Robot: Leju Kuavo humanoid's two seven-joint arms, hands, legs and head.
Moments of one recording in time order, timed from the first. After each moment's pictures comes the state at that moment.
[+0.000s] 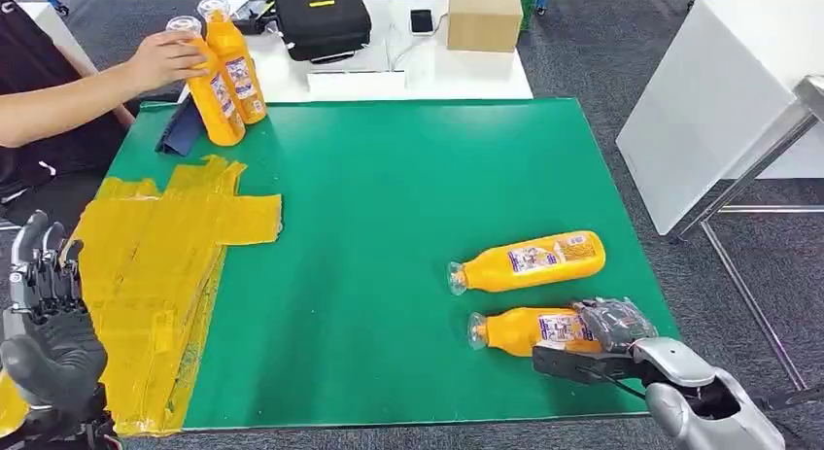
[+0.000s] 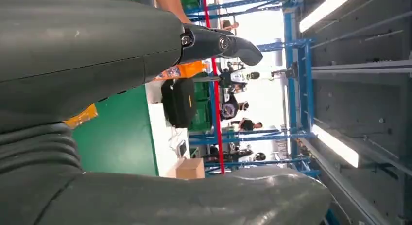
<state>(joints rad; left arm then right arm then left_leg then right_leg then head) 0.22 -0.04 0.03 -2.06 0.12 0.12 -0.30 -0.03 -0.59 0.37 -1.53 0.88 0.35 0.13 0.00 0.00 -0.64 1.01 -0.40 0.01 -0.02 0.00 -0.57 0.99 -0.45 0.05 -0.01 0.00</state>
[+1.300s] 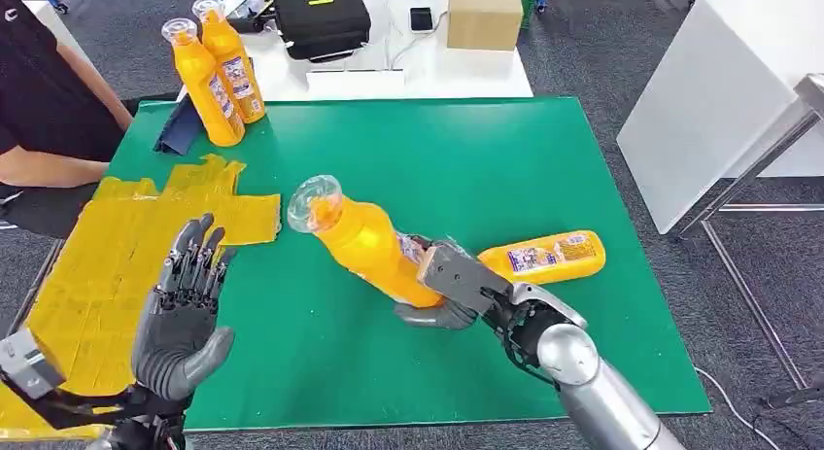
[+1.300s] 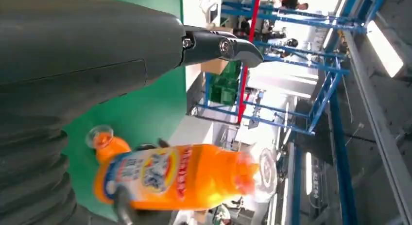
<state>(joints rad) 0.15 -0.01 -0.21 -1.95 0.44 -0.06 -0.10 -0.30 -0.19 0.59 -1.70 0.01 0.26 0.23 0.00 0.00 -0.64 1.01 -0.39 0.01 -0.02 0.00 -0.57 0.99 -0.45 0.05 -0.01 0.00</state>
